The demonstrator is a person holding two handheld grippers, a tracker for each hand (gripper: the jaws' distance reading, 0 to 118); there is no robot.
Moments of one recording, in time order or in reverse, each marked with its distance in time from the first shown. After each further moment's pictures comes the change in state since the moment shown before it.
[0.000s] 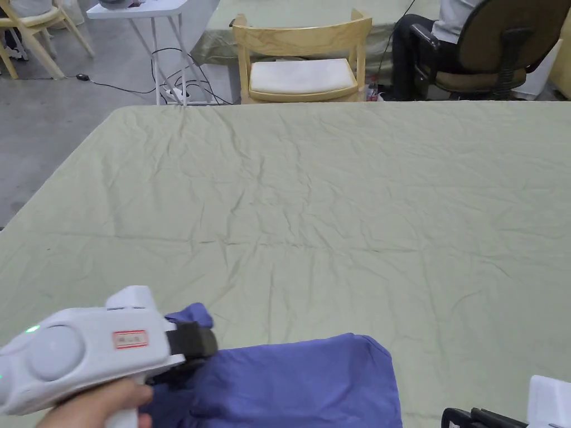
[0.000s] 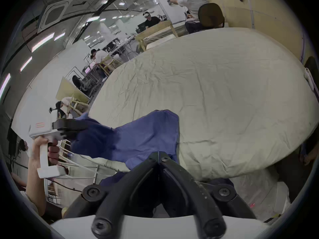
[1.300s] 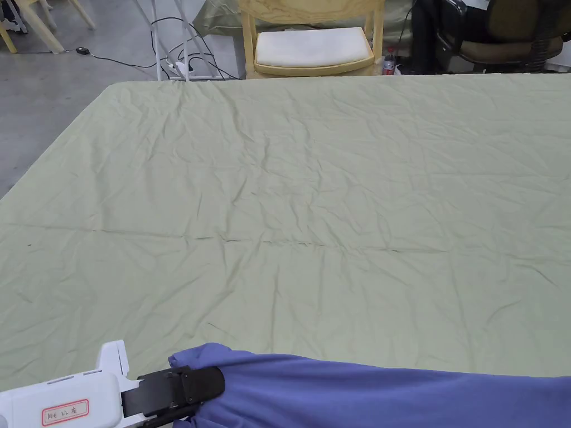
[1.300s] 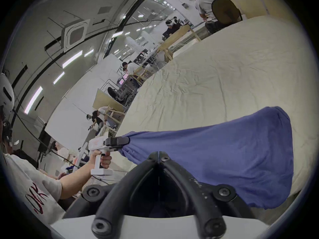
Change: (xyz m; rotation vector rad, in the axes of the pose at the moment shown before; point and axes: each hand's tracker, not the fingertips) left arm -0.153 0.021 -0.076 -0.077 -0.467 0.086; right arm 0.087 0.030 -0.034 0.075 0.392 -0.021
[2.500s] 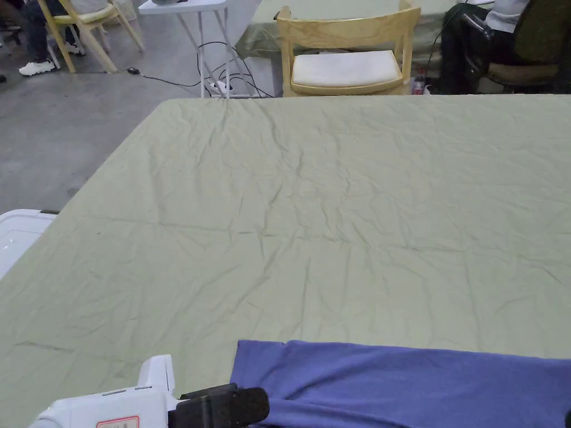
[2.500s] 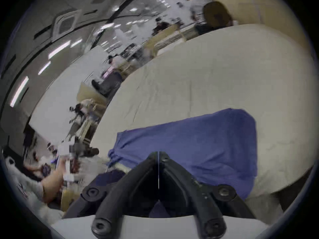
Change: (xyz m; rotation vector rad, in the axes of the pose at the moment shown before) left arm 0.035 -0.082 0.047 -0.020 0.000 -0.002; right arm 0.008 0.001 0.049 -0.075 -0.148 0.069
